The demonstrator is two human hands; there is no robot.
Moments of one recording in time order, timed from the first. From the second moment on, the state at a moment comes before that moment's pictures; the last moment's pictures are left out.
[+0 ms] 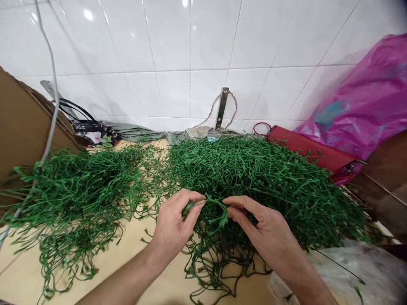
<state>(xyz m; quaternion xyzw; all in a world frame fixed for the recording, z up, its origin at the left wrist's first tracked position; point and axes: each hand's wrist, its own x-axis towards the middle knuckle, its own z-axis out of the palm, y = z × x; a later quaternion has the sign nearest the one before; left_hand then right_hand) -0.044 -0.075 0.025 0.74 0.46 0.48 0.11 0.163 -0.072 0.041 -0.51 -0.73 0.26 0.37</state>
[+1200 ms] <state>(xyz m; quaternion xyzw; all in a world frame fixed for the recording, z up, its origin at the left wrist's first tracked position) -0.038 -0.082 0.025 0.77 0.38 0.51 0.01 0.164 -0.072 0.041 -0.47 -0.65 0.38 0.47</state>
